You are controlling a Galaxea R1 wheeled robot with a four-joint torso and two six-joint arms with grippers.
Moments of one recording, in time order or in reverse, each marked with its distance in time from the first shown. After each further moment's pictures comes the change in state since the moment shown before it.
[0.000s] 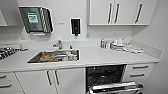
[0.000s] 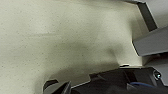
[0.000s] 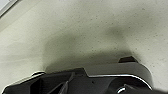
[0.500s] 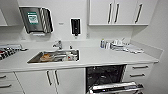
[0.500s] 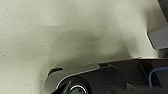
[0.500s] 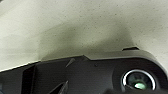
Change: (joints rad) left arm 0.064 0.210 -0.297 0.000 -0.025 -0.001; right arm -0.089 0.144 -0.175 -0.001 0.070 -0.100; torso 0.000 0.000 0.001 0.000
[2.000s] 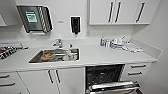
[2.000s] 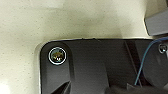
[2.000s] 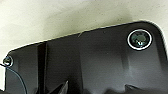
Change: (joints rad) left arm 0.033 0.149 -0.178 -0.003 0.023 -0.017; right arm -0.021 0.103 -0.127 -0.015 0.008 -0.003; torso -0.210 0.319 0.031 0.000
